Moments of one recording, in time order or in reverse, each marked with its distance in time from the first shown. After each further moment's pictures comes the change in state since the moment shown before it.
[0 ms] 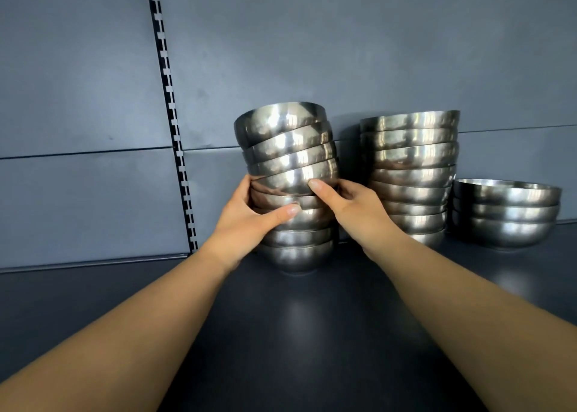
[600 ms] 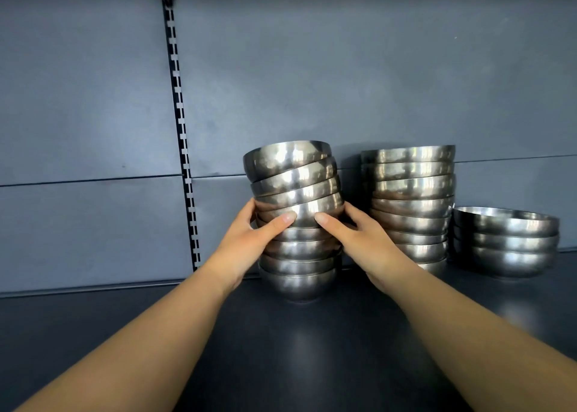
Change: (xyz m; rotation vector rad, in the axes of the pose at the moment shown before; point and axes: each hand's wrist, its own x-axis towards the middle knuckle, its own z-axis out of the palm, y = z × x) left_hand 0.007 0.006 -0.005 -0.097 -0.015 -0.053; right_hand -0.001 0.003 -0.008 0.084 -0.121 -0.025
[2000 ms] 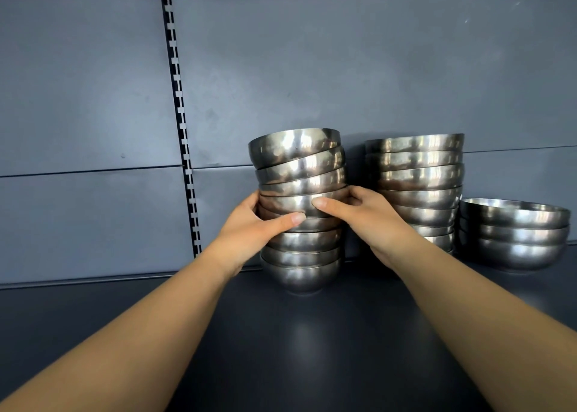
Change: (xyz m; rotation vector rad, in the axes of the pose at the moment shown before) left_hand 0.009 0.001 -0.002 0.061 -0.022 -0.011; right_hand 0.012 -0.016 -0.004 0.026 0.026 0.043
